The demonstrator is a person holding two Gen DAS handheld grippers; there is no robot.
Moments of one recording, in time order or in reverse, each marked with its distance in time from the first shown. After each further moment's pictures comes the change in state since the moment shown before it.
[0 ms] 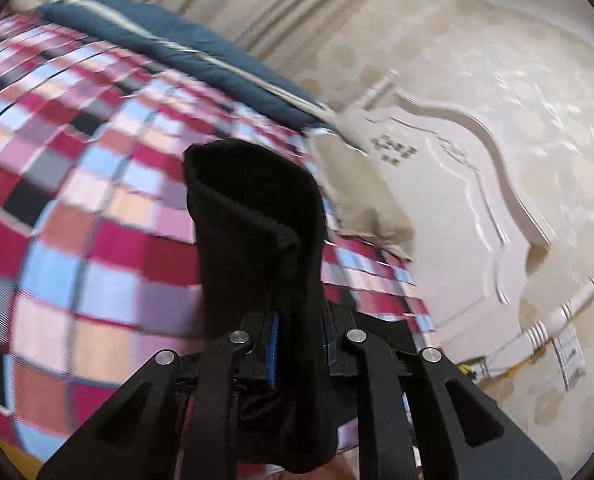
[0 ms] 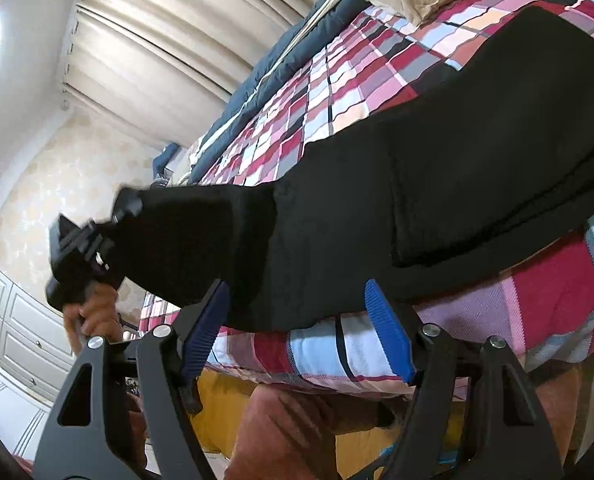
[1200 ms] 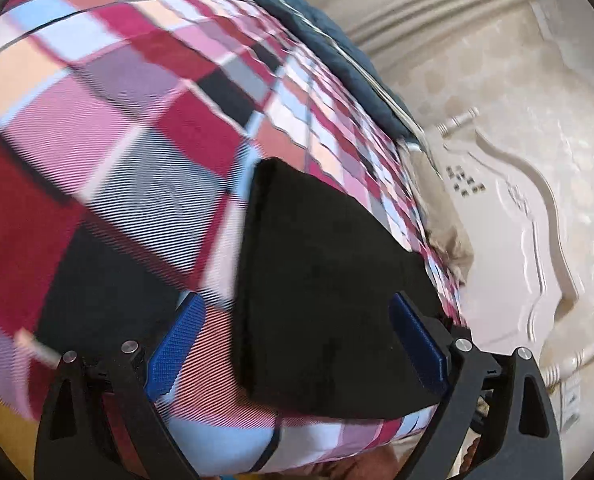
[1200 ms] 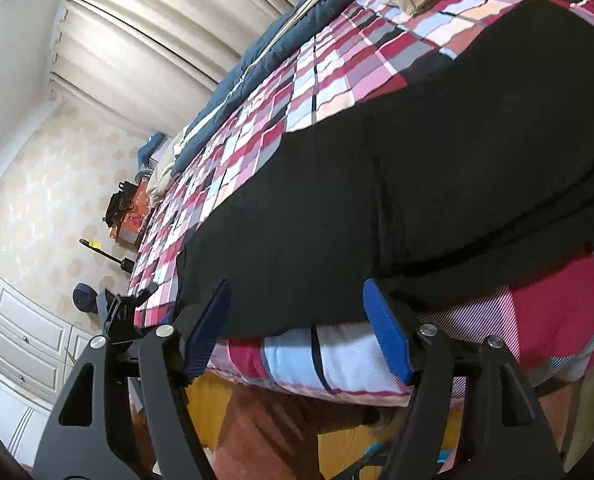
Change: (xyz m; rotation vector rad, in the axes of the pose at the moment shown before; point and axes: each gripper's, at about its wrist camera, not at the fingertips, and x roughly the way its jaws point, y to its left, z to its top) left arm -0.043 0.195 -0.069 -0.278 0.004 0.093; right arm 0.024 -0.008 0.006 -0.016 0.048 -0.060
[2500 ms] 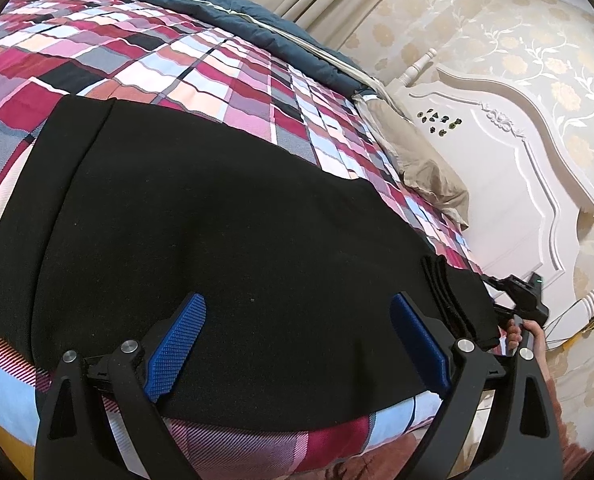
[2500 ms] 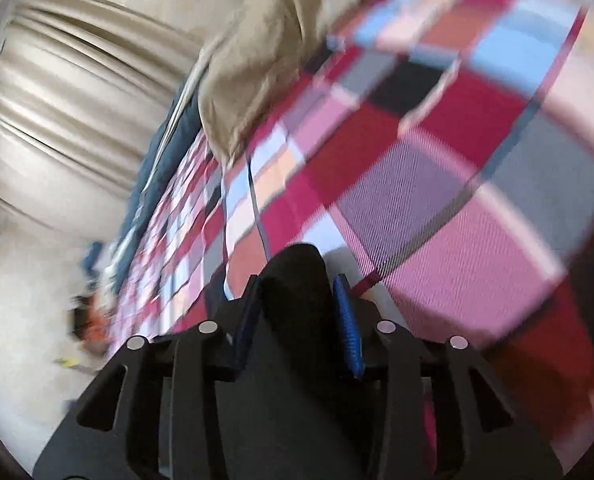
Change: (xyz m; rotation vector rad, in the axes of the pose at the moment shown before) left arm 0.069 -0.103 -0.075 0.241 -0.006 0.052; right arm -0.086 -0.180 0.171 0.252 -0.244 -0.233
